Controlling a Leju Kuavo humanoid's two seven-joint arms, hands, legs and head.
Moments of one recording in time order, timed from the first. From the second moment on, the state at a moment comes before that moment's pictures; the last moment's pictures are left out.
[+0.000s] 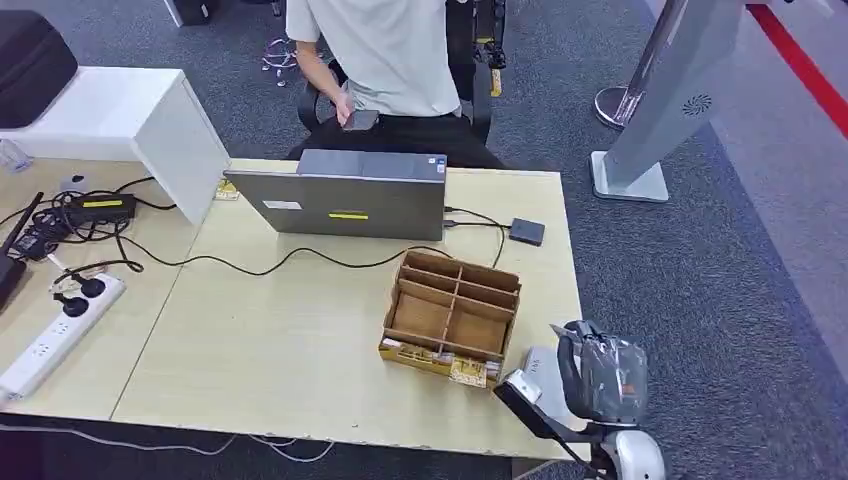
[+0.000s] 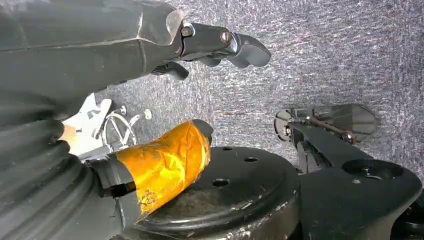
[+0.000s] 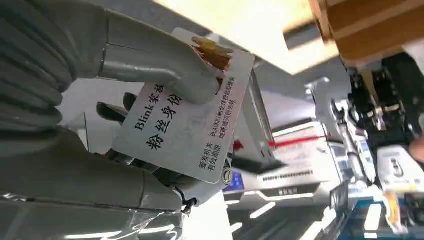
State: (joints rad) left arm -0.03 -0.22 1.11 -0.24 -1.13 -0.15 -0.08; right arm 0.14 -0.03 0.25 -1.53 1.32 -0.50 -0.21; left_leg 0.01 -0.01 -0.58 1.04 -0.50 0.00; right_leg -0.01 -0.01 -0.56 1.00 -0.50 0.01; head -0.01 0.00
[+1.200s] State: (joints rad) left arm -0.03 -0.22 1.13 -0.24 -1.14 -0.15 -0.09; right arm 0.17 -0.03 0.27 -1.44 1.31 -0.50 -0.20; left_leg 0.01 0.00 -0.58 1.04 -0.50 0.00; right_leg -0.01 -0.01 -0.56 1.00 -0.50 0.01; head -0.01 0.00
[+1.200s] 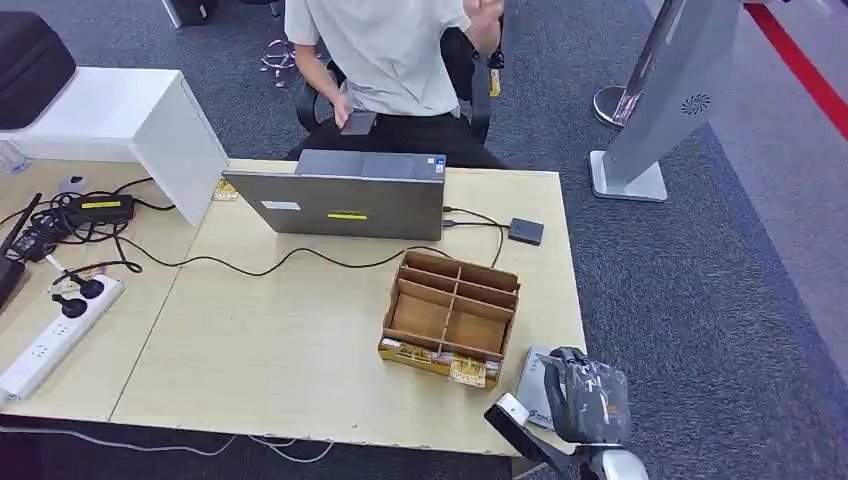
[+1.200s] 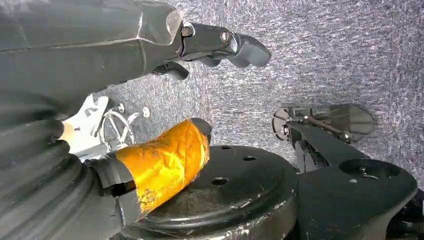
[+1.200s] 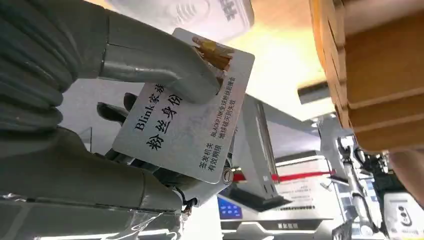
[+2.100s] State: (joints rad) left arm -0.04 -0.22 1.15 -0.24 -1.21 -0.15 -0.09; right arm 0.10 0.00 0.26 -1.52 1.26 -0.41 -0.24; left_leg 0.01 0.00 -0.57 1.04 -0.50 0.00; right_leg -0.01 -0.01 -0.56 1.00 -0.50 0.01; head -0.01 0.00
